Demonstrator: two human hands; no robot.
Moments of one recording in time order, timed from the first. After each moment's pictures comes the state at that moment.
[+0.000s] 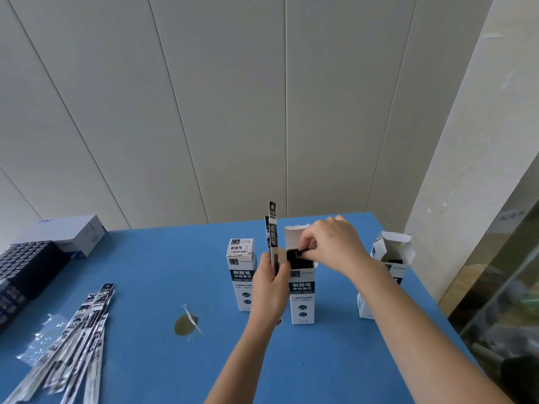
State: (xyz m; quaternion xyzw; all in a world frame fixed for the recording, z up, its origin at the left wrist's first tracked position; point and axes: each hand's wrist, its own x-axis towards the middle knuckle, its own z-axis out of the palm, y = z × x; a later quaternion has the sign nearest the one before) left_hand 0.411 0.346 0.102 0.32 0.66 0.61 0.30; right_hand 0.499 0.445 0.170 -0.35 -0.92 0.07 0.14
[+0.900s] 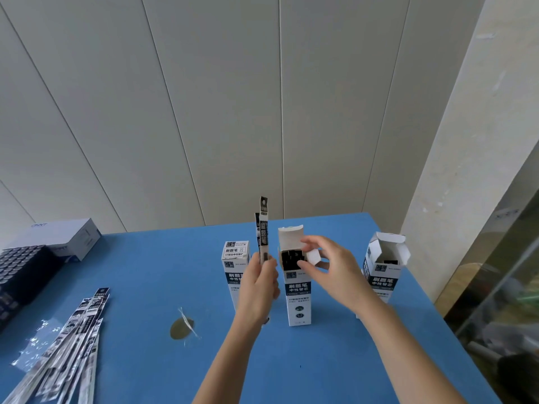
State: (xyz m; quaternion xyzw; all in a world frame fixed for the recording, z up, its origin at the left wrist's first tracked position) left_hand 0.408 0.332 0.126 0.32 0.61 0.63 0.35; right_hand 0.524 0.432 0.117 -0.32 -0.82 0.36 0.32
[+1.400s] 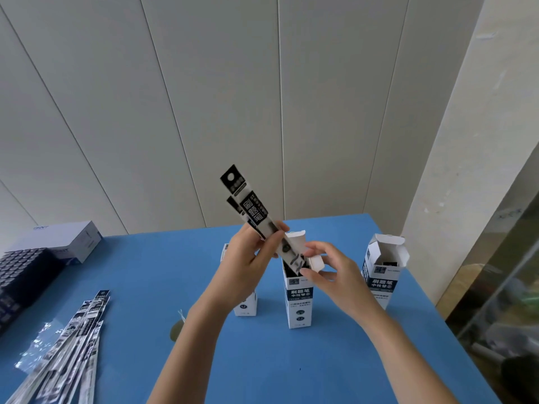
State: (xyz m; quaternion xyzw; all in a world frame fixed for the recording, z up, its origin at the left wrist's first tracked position) left_hand 0.386 0.326 0.181 0.59 0.60 0.53 0.15; right_hand 0.534 0.427 0.110 -0.29 -0.74 0.49 0.35
